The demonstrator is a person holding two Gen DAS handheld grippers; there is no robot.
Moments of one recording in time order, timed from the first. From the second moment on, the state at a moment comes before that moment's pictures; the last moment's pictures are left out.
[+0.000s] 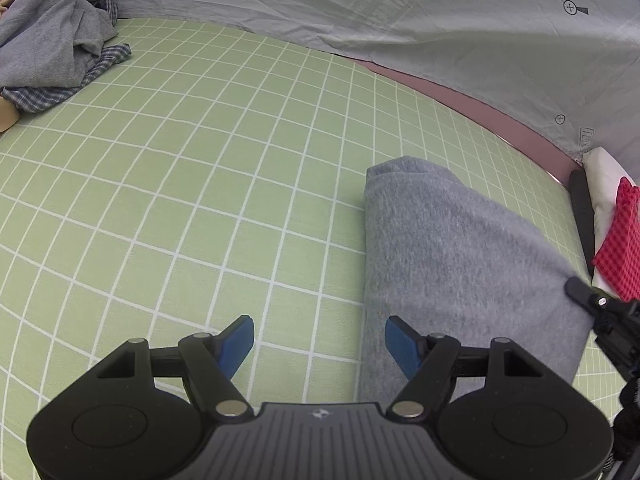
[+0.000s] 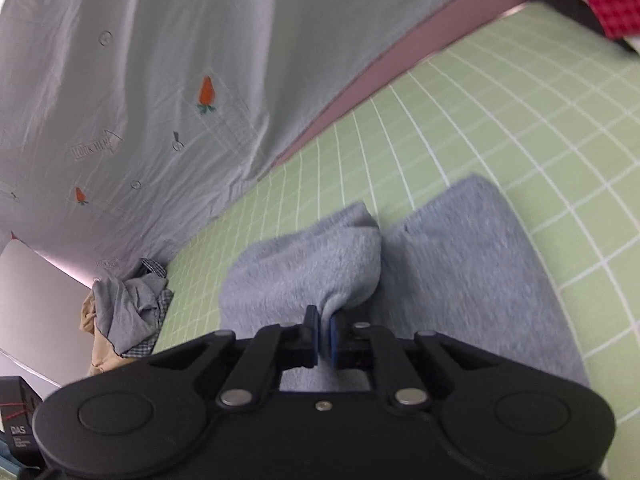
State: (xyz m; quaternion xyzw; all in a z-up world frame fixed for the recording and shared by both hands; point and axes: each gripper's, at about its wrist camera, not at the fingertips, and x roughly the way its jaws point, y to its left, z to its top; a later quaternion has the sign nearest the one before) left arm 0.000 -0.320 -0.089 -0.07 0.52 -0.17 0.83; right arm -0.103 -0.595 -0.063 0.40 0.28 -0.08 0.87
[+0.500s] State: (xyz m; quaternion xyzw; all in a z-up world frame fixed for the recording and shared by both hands) left arm 0.025 -0.373 -0.100 -0.06 0.53 -0.23 0.81; right arm -0.128 -0.641 -0.084 0.32 0.35 -0.19 0.86
